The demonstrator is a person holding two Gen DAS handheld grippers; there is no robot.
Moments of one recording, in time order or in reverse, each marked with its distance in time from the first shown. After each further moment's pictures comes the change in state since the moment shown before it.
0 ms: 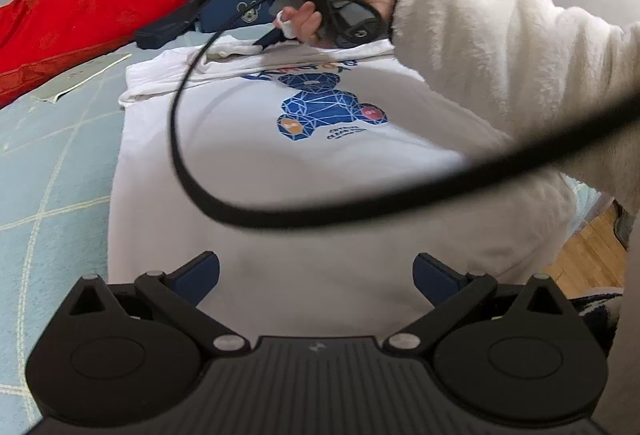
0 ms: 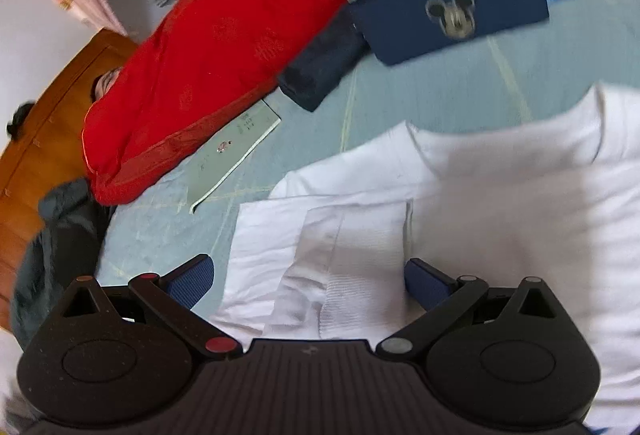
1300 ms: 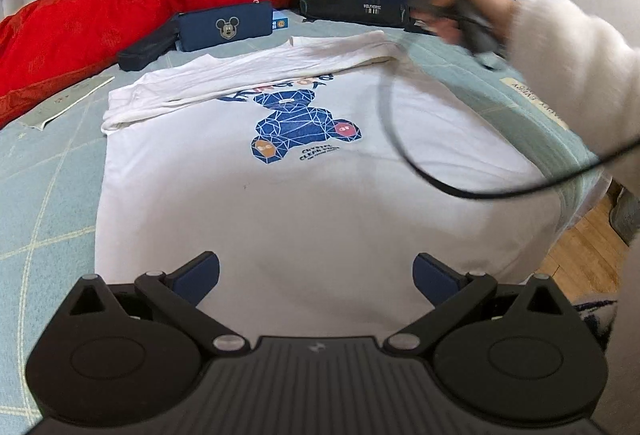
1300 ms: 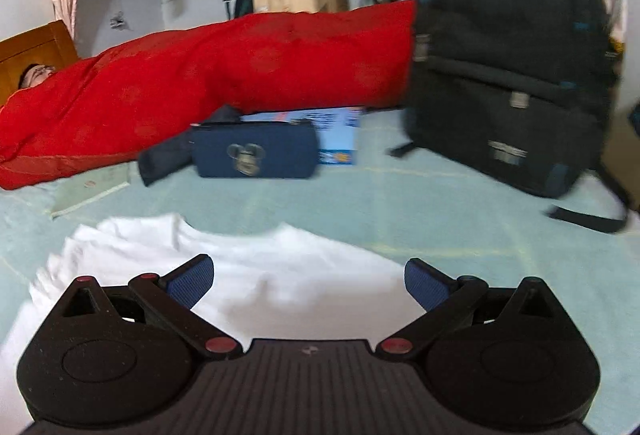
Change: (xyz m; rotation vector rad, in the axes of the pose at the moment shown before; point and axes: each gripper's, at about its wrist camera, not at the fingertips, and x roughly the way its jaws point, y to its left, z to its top) left arm 0.001 -0.018 0.014 0.057 -0.022 -0.013; right arm -0.185 -0.088 -0.013 -0.363 -0.309 -0.447
